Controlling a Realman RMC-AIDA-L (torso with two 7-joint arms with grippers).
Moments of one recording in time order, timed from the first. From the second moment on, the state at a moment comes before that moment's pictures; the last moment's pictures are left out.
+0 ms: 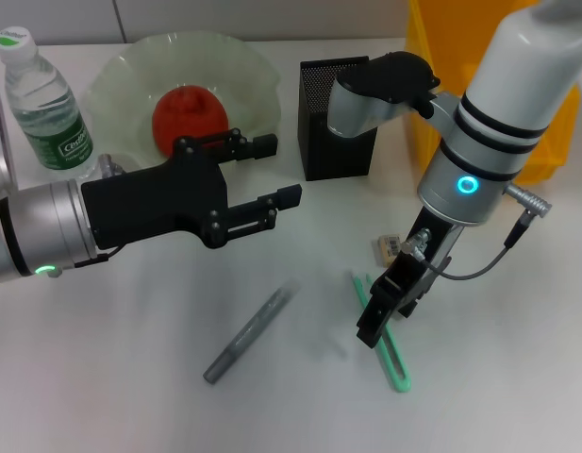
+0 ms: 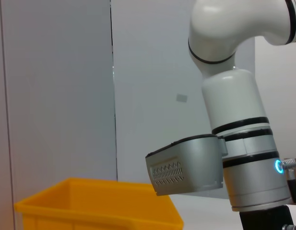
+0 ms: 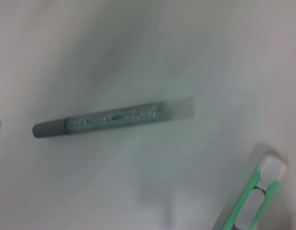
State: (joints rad) left arm -0.43 -2.07 1.13 0.61 1.46 1.48 -1.01; right arm 1.15 2.09 -1.35 -0.46 -2.50 -1.53 2.65
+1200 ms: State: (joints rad) left arm -0.44 -2.07 1.13 0.60 1.44 1.48 -1.00; right arm 1.21 2.09 -1.39 -0.40 -2.50 -1.48 2.65
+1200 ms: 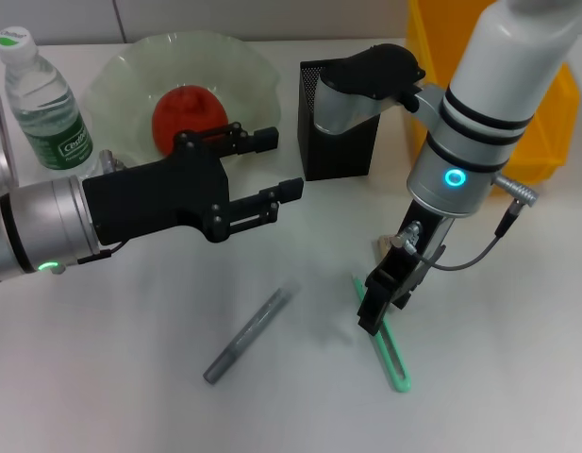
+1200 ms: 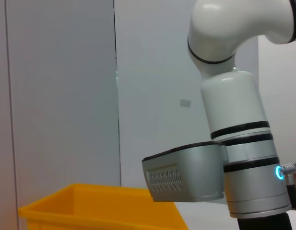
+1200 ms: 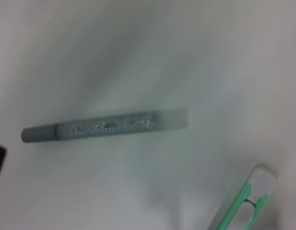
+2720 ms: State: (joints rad) left arm -0.48 -2.08 1.14 0.53 1.40 1.44 -0.96; right arm 1.19 2.09 -1.42 -0.37 -2.47 -1.40 2.63
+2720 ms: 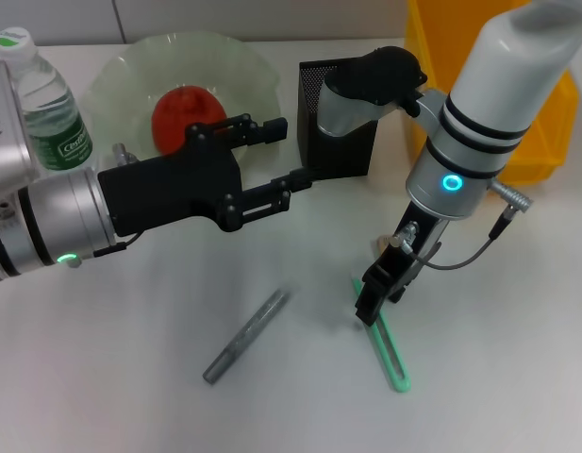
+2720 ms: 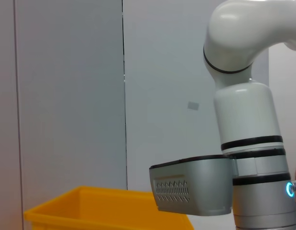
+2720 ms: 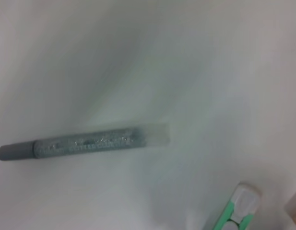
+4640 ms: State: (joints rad) left arm -0.49 -2.08 1.14 0.49 1.38 1.44 -0.94; right arm 1.21 2.09 -1.49 -0.42 -2.43 -1.42 2.62
